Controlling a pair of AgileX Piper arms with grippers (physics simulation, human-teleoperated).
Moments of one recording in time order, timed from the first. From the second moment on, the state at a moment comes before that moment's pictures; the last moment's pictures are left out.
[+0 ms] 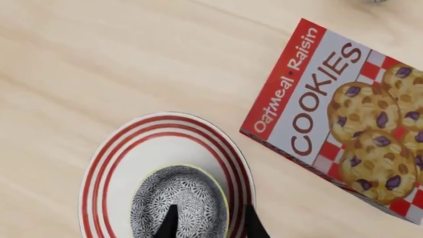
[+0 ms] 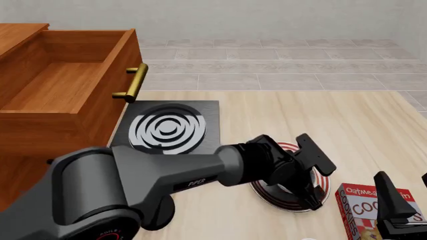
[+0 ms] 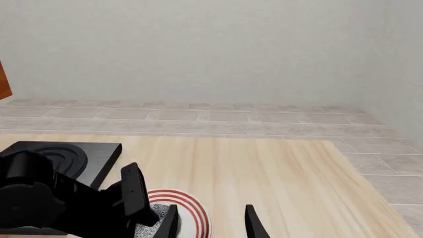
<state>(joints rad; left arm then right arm) -1.07 2.25 -1.74 0.46 0.13 0.00 0.01 0.00 -0.01 -0.03</state>
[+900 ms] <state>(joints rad) -1.10 2.23 -1.74 0.48 0.12 0.00 0.00 0.00 -0.01 -0.03</state>
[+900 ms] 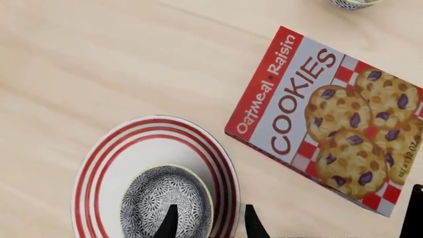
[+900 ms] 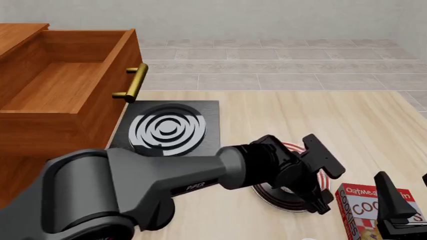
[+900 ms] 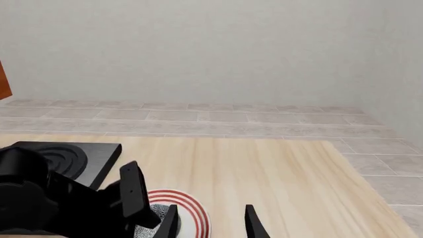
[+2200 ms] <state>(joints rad) -1.11 2.08 -1.77 0.56 0.15 -0.01 0.02 0.00 -0.03 -0.05</state>
